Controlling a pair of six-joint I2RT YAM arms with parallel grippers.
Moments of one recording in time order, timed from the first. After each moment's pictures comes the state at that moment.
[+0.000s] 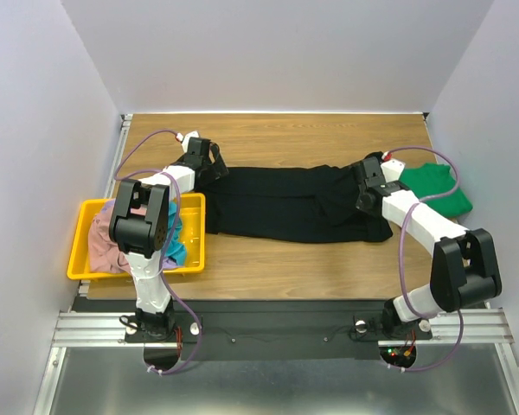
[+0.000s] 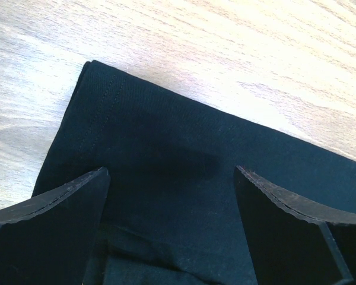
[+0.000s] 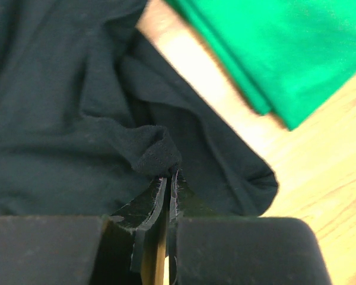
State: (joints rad) left arm -0.23 1.94 1.22 -0.08 -0.17 -0.57; right arm 0.28 1.45 0.95 -0.54 0.61 0.68
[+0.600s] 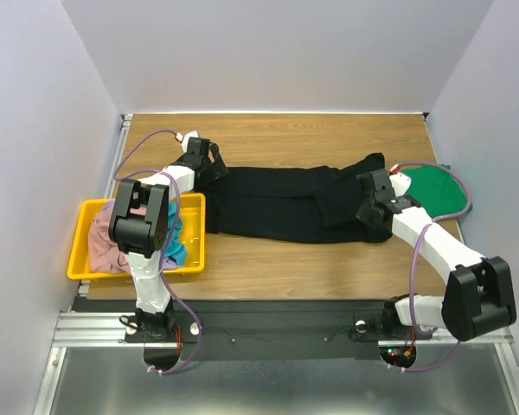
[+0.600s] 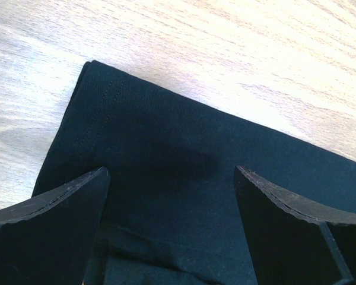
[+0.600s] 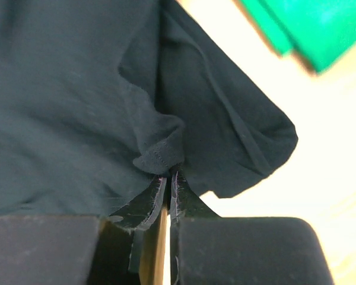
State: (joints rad) left arm -0.23 1.94 1.22 -0.08 -0.17 -0.57; right arm 0.28 1.26 0.86 -0.57 0.45 0.79
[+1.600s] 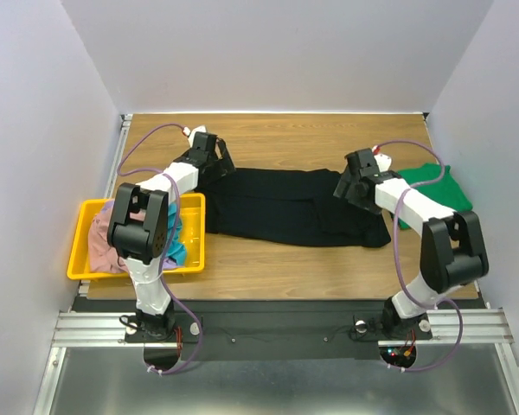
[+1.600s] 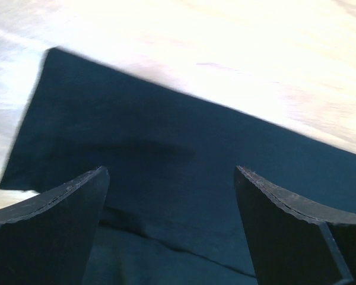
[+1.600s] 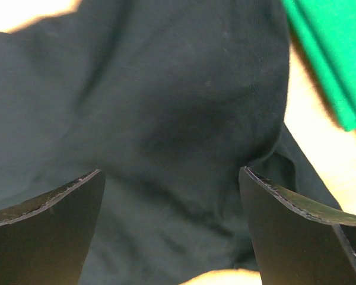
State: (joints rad) left arm -0.28 1.88 1.26 -0.17 -0.15 -0.57; right arm 0.27 1.56 1.07 -0.52 0.40 0.67
